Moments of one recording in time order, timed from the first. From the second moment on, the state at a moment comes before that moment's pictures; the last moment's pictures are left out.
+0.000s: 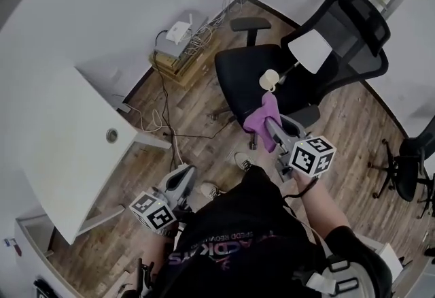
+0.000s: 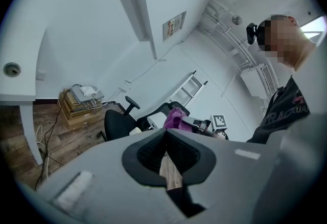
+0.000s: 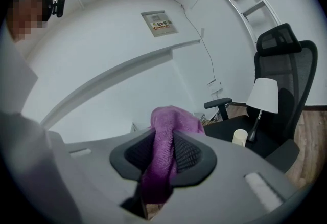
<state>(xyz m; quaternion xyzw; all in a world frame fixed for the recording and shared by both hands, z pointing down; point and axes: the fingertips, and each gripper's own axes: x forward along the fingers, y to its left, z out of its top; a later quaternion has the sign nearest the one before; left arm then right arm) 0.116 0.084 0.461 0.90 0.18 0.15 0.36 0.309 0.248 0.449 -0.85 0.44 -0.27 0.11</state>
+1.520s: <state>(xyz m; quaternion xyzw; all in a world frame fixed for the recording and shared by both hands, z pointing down) 0.166 0.194 0.547 0.84 -0.15 0.22 0.47 0.570 0.246 0.846 -0.70 0.37 -0.60 -0.11</state>
